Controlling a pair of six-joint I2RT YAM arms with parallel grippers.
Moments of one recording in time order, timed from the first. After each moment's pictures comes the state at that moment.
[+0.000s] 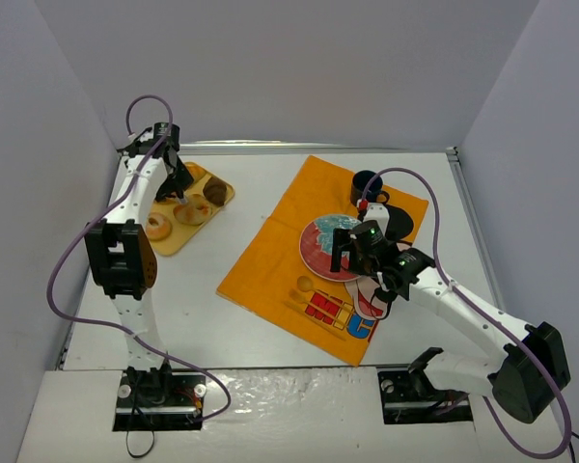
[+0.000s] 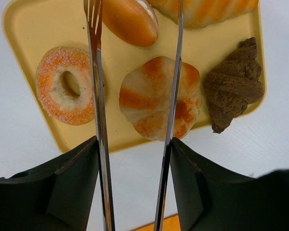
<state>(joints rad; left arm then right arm) -0.05 2.02 1.93 -0.97 -0.29 -0.64 0.62 1.16 0.81 -0.47 0.31 0.52</state>
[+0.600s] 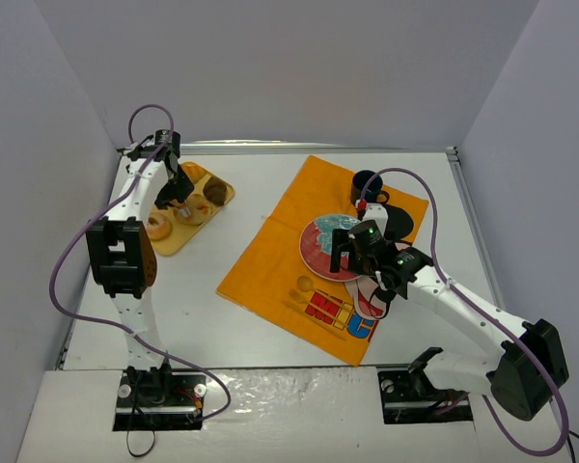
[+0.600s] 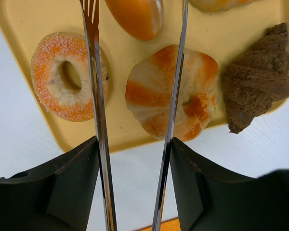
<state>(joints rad) -0.04 2.03 1.88 -0.96 -0.27 -0.64 0.62 1.18 0.81 -0.47 0.31 0.52</state>
